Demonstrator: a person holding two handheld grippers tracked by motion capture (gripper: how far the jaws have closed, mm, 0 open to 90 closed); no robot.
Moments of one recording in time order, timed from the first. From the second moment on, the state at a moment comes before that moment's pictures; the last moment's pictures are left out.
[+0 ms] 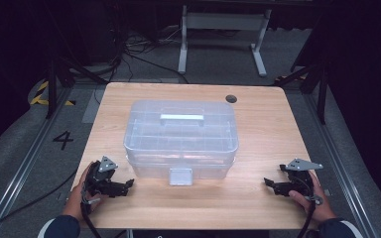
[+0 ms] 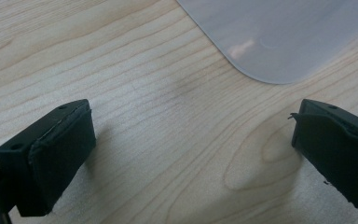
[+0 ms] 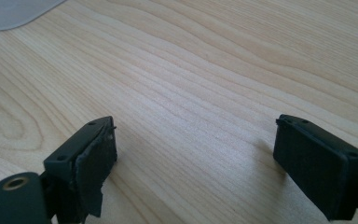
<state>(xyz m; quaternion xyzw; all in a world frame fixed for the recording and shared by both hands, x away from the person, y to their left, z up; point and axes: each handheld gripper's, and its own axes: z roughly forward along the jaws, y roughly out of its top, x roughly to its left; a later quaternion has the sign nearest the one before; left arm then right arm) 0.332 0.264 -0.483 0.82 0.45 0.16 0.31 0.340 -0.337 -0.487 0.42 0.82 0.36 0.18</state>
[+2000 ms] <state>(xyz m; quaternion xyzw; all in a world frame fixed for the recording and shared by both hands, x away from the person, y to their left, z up) 0.333 0.280 -0.482 0.86 0.38 0.14 0.32 0.336 -0.342 -0.453 0.39 0.81 0.39 0.21</state>
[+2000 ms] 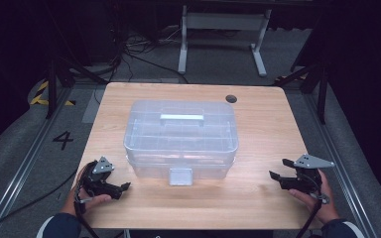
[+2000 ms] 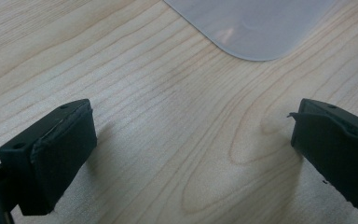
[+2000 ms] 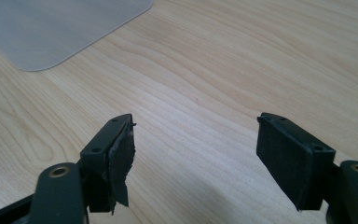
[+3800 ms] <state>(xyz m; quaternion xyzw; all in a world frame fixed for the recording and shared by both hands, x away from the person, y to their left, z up) 0.333 0.280 -0.482 0.86 0.38 0.14 0.32 0.387 -0.284 -0.336 0.30 0.80 0.44 0.28</state>
